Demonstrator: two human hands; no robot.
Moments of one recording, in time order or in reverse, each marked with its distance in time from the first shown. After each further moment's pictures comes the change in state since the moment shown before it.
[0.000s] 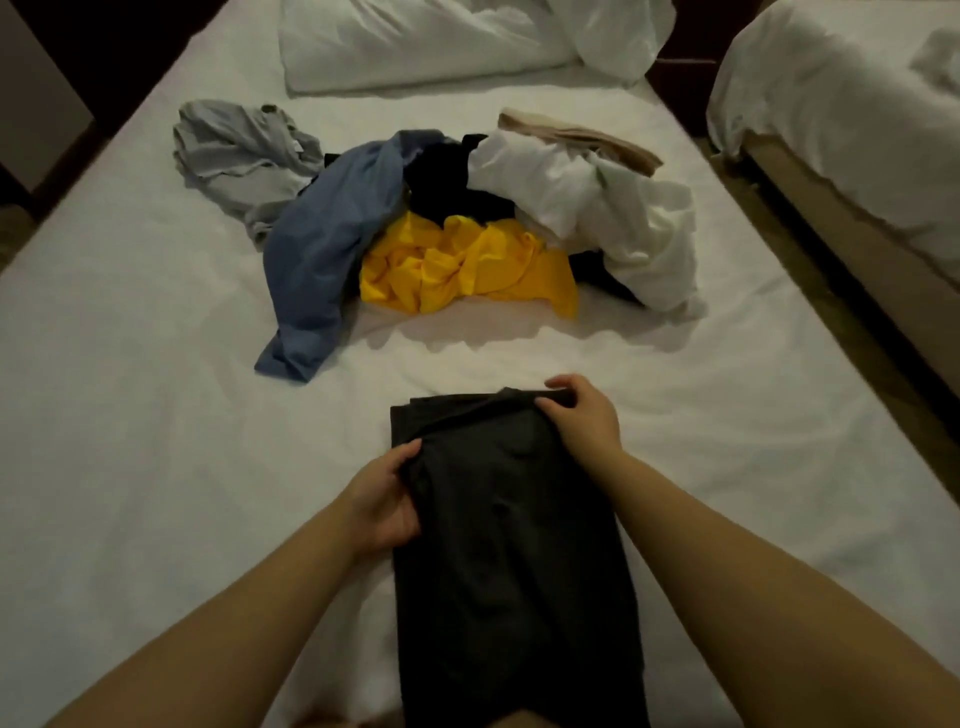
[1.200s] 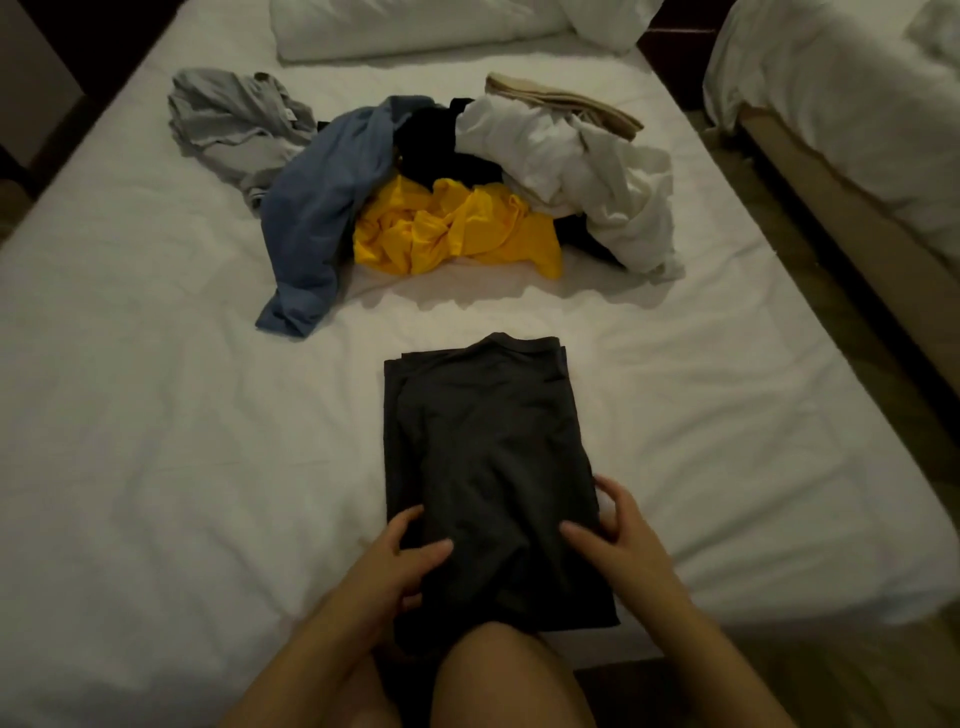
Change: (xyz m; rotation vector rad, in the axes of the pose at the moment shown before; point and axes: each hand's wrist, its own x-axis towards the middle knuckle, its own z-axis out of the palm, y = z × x) left_hand -0.051 -0.121 -0.036 0.409 0.091 0.178; right_hand -0.178 0.068 -0.047 0.125 -0.193 0.265
